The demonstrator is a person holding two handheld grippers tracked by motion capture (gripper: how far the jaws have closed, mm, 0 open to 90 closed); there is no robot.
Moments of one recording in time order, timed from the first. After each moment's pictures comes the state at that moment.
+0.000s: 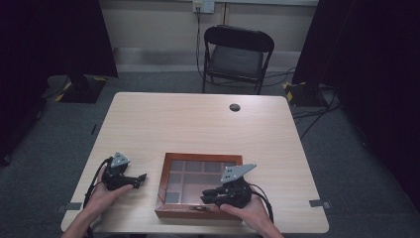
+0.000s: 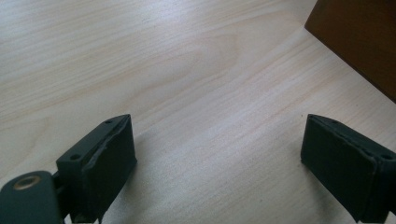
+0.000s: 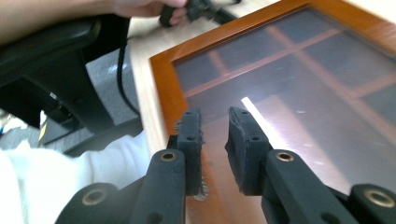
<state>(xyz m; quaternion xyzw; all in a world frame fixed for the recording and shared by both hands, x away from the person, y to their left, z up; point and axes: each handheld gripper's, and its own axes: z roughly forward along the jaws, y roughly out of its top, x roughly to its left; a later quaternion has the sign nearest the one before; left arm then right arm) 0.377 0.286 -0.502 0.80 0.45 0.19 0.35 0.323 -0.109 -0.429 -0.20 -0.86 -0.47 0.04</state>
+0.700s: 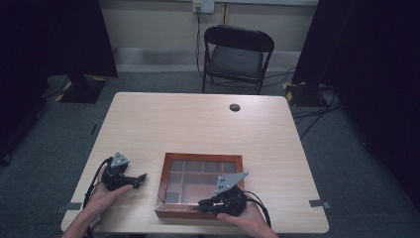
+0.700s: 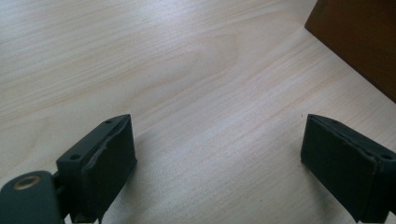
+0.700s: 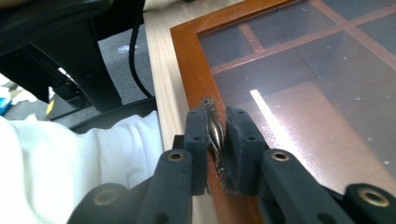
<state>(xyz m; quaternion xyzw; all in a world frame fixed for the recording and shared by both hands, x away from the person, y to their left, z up) 0.377 0.286 -0.502 0.80 0.45 0.19 0.35 0.311 -0.099 -0.445 -0.16 -0.88 -0.45 0.05</state>
